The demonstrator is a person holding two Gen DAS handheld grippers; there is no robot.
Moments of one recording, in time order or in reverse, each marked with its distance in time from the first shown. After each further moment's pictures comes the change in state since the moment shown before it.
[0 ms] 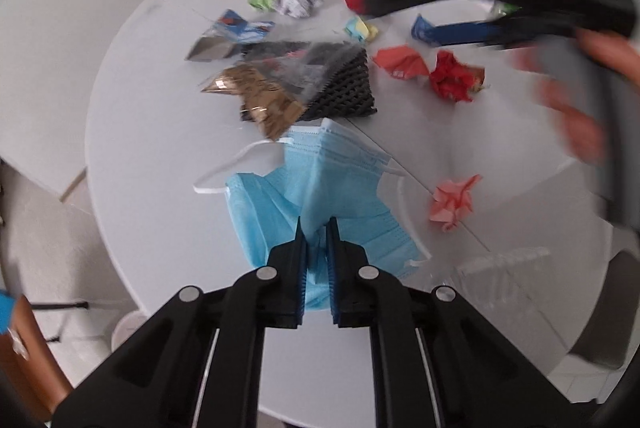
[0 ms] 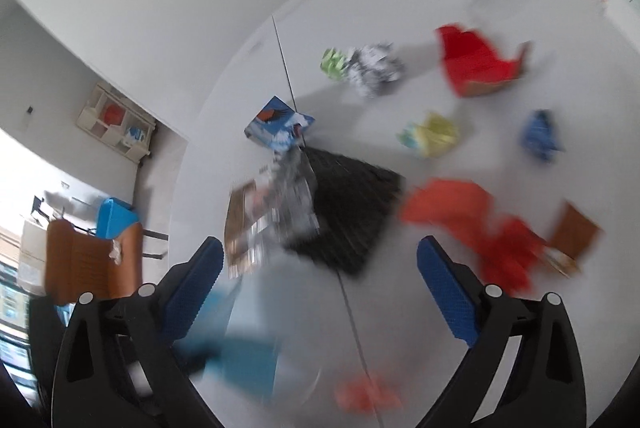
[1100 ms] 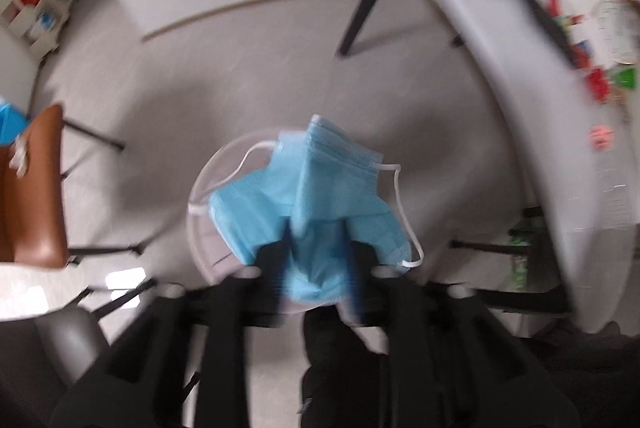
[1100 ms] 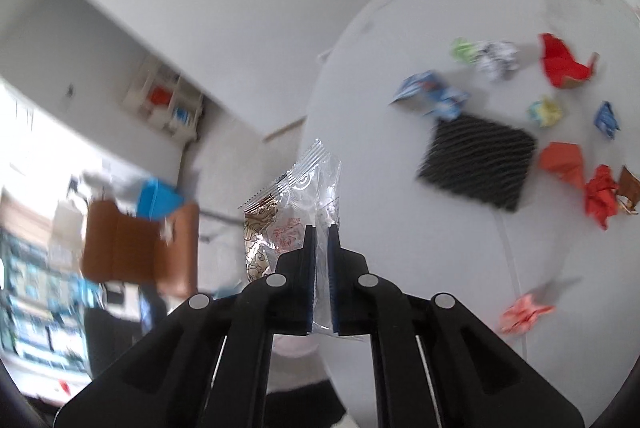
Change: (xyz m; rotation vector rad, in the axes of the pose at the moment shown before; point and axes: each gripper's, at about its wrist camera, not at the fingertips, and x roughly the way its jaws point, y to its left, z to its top) left arm -0.025 0.214 -0.200 -0.447 0.203 0.191; right arm -0.048 0.151 -0.066 -0.102 0.024 0.106
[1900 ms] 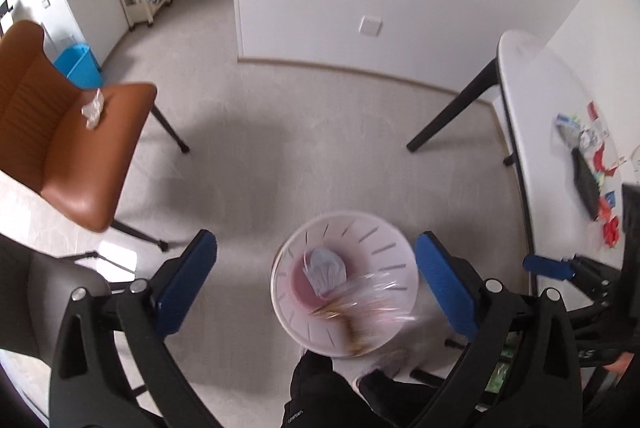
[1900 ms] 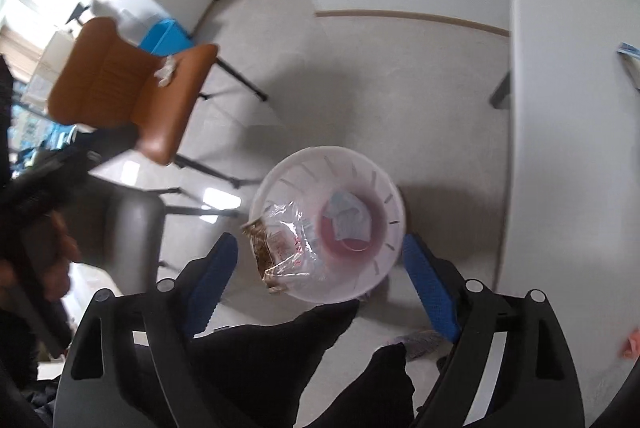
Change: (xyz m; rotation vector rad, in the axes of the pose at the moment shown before) left arm -0.107 0.098 0.007 -0.334 -0.289 0.070; right arm 0.174 0.159 -0.102 -0.374 0.325 -0.062
